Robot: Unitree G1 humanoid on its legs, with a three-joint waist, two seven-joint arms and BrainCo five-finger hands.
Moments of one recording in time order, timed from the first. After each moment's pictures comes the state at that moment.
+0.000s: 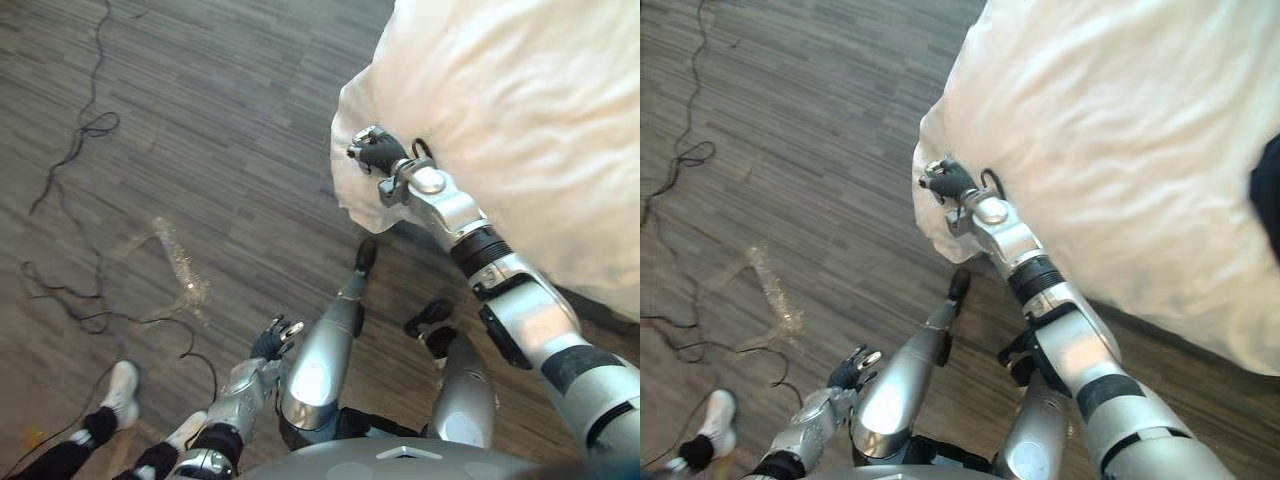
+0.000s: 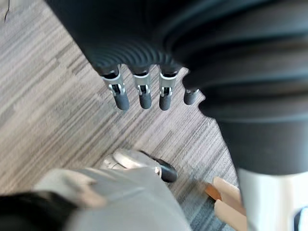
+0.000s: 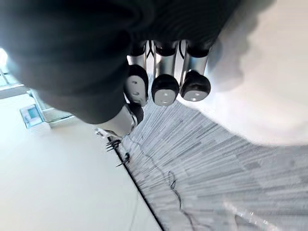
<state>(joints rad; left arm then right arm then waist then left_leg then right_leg) -0.05 0.16 -0.19 0.77 -0.57 -0.01 -0.07 -1.01 -0.20 0.39 0.78 0.37 0.13 0.10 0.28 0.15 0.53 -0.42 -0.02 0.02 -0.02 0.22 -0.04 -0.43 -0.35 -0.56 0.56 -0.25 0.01</state>
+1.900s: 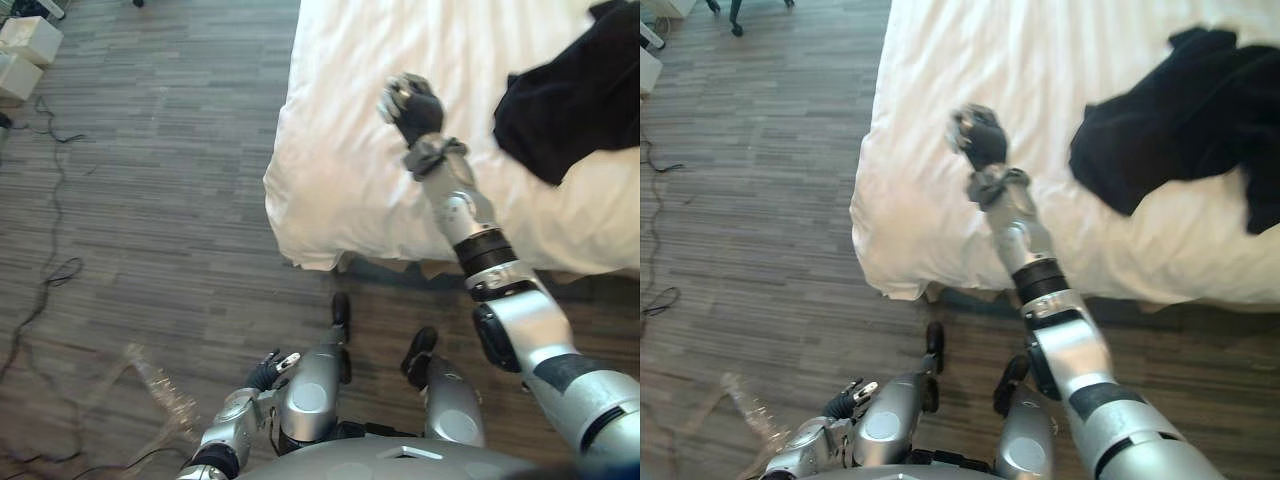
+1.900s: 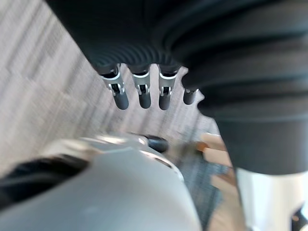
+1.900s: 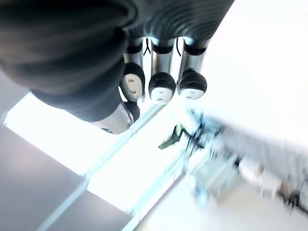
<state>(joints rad) 0.02 0.15 -0.13 0.92 -0.49 -0.02 -0.13 -0.93 -0.24 0.05 0.83 0.82 -0.06 0.14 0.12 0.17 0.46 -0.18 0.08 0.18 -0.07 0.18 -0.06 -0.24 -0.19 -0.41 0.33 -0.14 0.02</state>
